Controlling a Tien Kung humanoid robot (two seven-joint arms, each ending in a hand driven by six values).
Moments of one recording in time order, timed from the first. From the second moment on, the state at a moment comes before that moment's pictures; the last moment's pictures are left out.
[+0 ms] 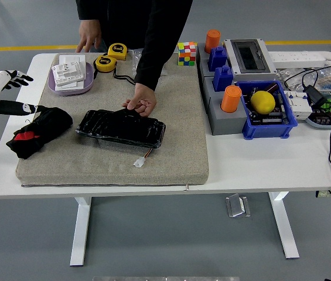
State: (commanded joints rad) left arm -0.51 0.68 -0.94 -1.12 1.61 0.10 0.08; right arm 0.19 -0.30 0.40 0.21 -0.28 0.03 -0.17
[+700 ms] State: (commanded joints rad) left arm -0.52 0.60 -0.88 -1.00 1.65 0.15 0.08; right arm 0.19 -0.30 0.39 0.21 -0.27 0.04 -0.17
